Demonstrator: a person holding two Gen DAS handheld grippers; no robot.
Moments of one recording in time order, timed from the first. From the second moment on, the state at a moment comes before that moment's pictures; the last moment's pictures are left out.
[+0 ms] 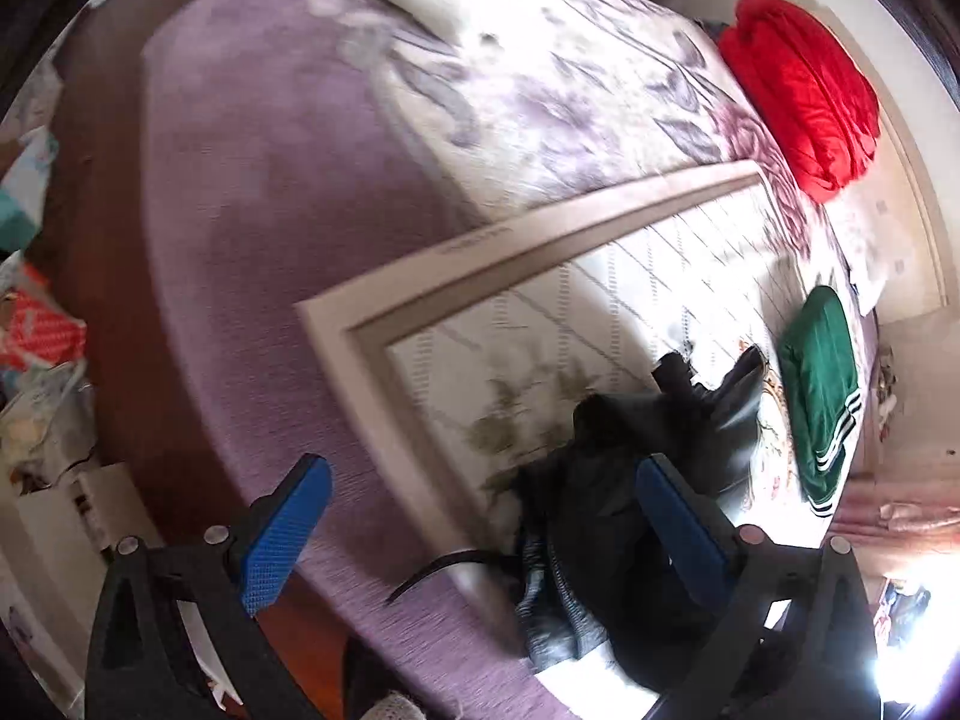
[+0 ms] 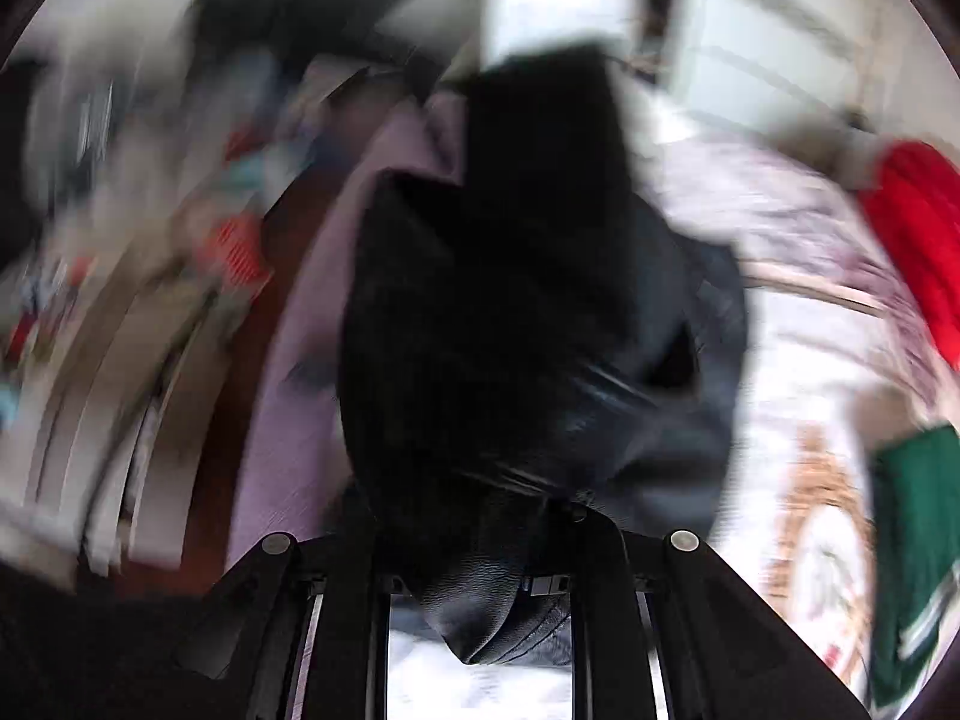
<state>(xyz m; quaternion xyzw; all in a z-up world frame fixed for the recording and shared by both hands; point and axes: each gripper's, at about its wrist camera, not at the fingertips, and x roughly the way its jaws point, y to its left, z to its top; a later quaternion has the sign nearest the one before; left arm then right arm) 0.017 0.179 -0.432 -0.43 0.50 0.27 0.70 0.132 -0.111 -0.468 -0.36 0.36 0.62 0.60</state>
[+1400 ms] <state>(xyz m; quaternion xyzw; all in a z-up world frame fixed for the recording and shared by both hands) 0.070 0.153 -0.470 -0.37 0.52 0.32 0.70 0.337 -0.208 -0.528 0.18 0.74 0.40 0.51</state>
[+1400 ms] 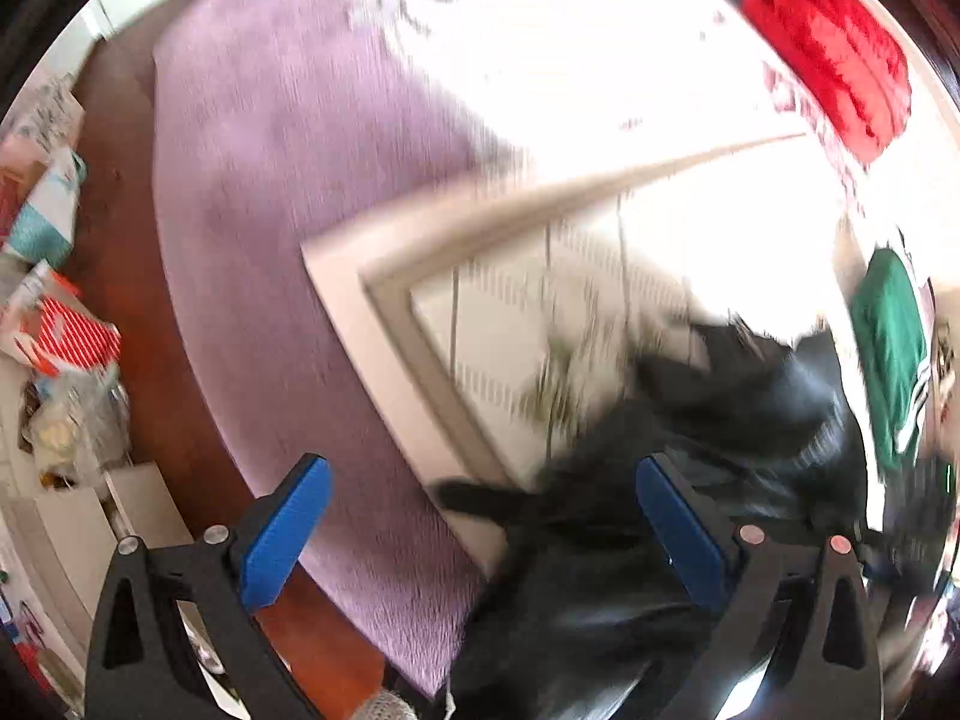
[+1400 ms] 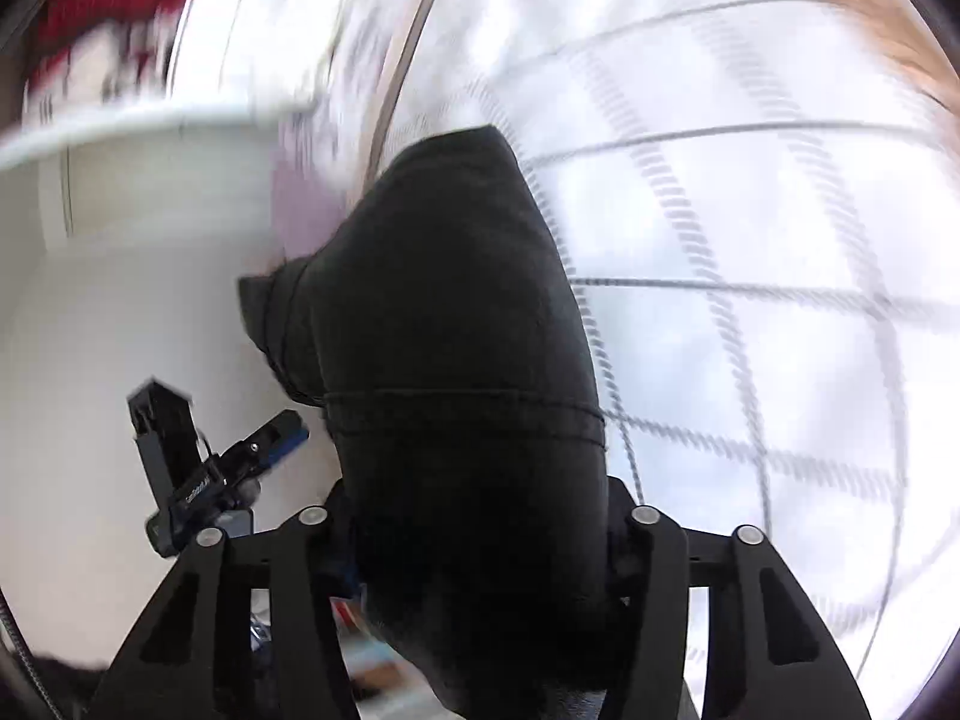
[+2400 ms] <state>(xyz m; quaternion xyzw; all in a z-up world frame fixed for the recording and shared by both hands) 0.140 0.056 -0.576 -0.31 0.65 0.23 0.66 0.367 -0.176 -0.492 -0.07 0.72 0.28 0.63</state>
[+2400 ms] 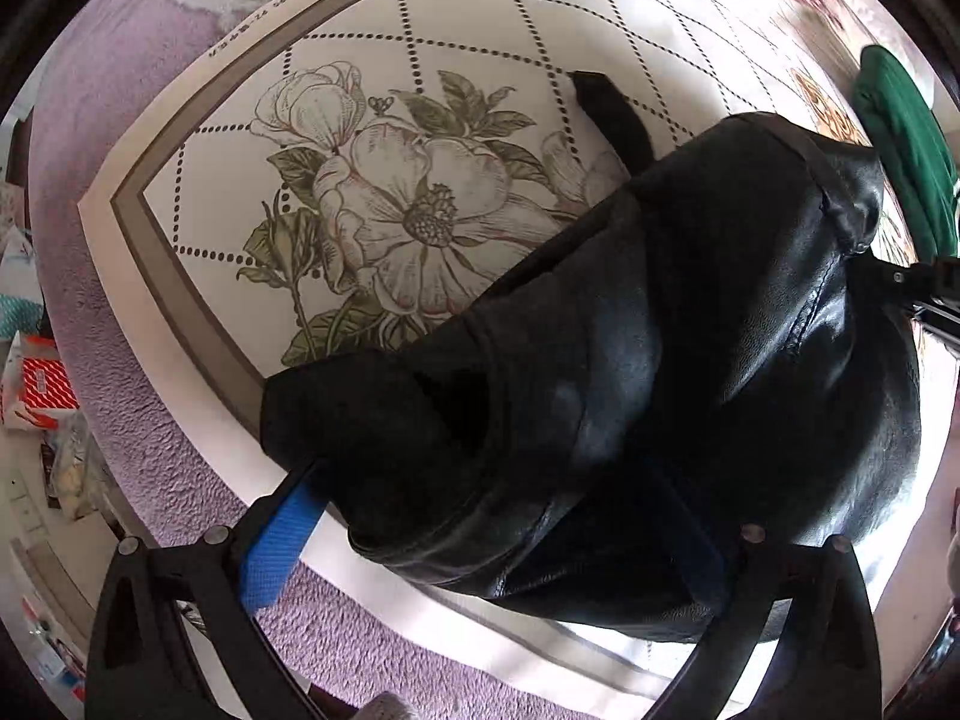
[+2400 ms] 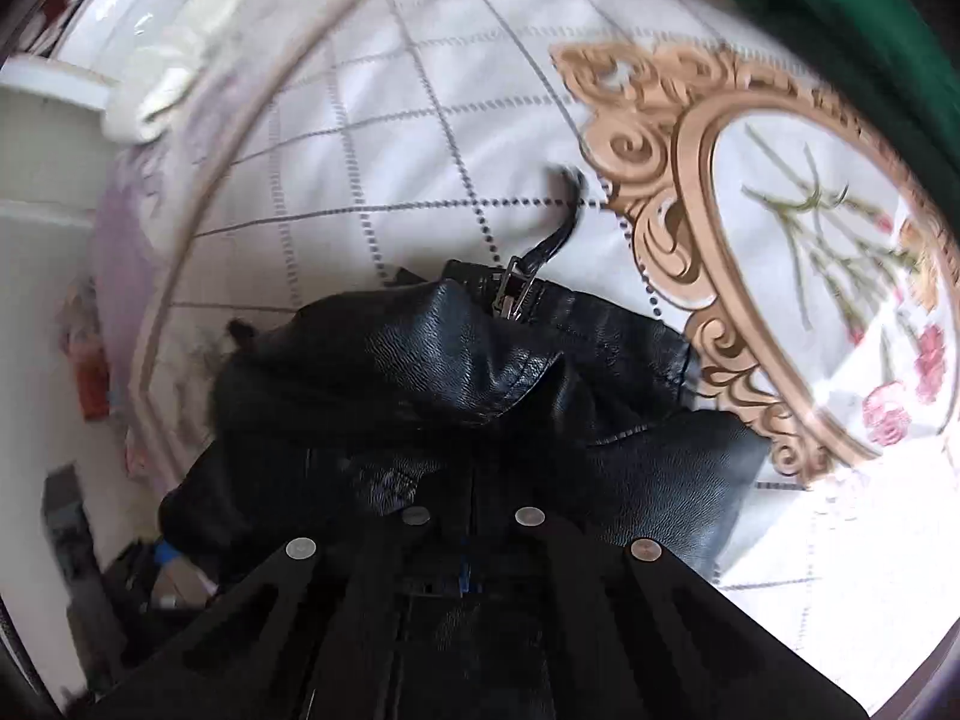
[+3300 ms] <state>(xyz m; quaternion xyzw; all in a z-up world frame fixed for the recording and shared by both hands) 0.108 0.064 -0.509 -0.24 0.61 0.34 0.67 0.300 -0.182 -0.408 -0.10 0.70 0.32 0.63</state>
